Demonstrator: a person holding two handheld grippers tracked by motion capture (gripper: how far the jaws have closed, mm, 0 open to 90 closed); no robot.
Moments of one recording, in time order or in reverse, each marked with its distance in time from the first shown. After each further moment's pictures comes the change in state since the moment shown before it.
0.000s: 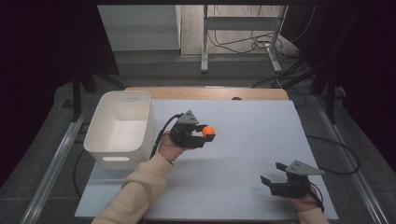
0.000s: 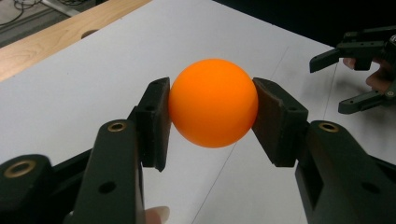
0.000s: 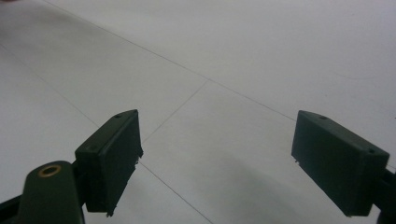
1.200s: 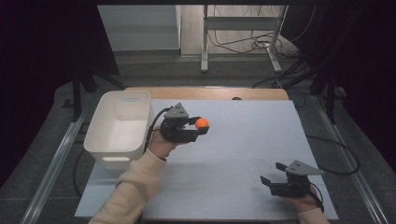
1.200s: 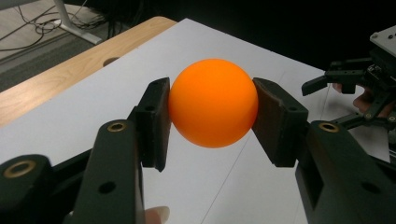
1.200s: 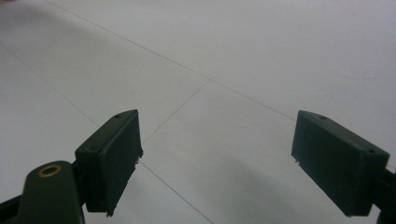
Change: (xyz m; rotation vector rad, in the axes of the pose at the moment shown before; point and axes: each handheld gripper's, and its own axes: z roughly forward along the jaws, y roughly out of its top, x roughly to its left) left arm 0.002 0.013 -0.037 -0.075 0.027 0.011; right arm 0.000 0.000 0.000 0.002 0.000 -0.002
